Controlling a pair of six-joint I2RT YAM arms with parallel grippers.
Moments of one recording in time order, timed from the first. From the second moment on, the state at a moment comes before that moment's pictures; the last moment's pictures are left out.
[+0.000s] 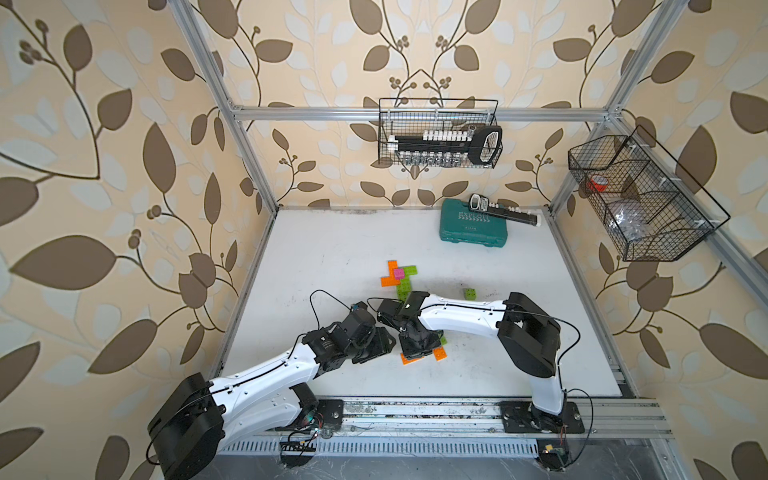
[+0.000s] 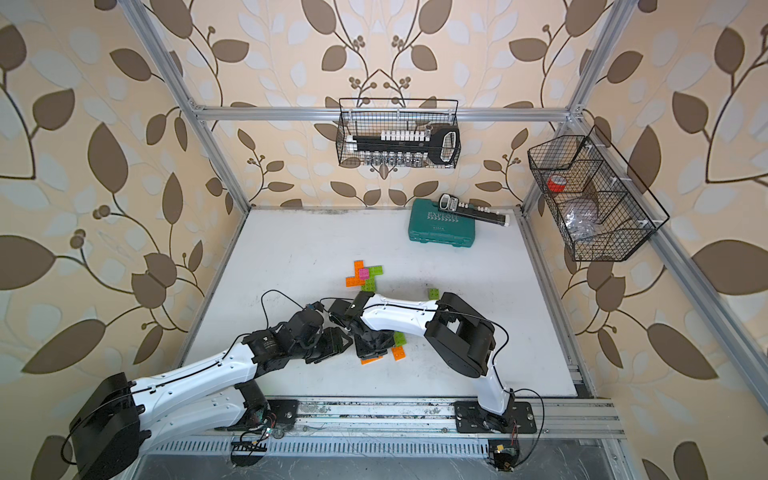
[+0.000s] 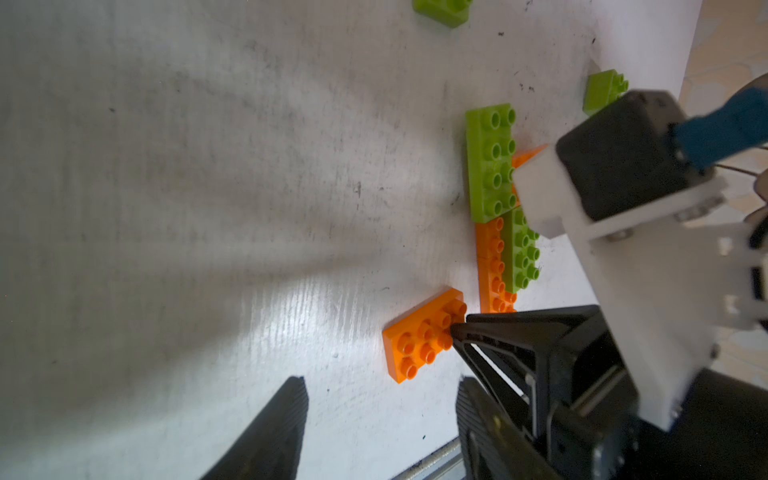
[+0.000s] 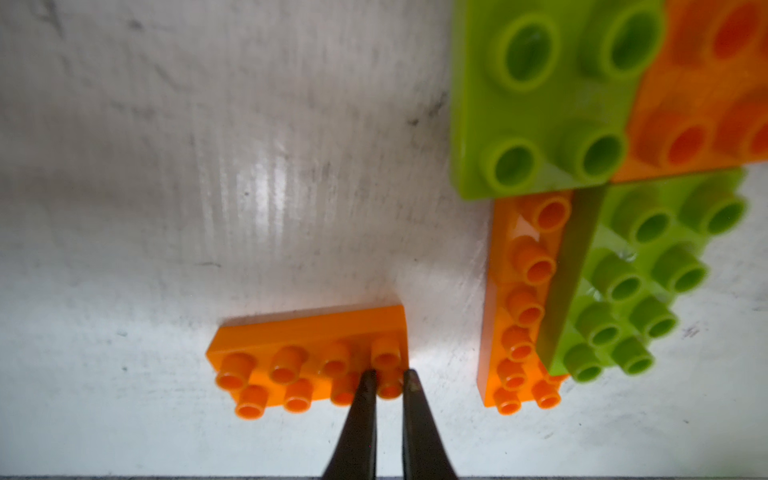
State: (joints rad) left arm -0.78 0.98 0.43 -0.32 0.15 -1.08; right arm 1.06 2.01 1.43 -1.10 0.03 0.85
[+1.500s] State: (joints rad) left arm -0.79 1.05 0.54 -0.41 0.12 -0.87; right arm 0.88 1.94 1.41 -1.09 -0.08 0.45
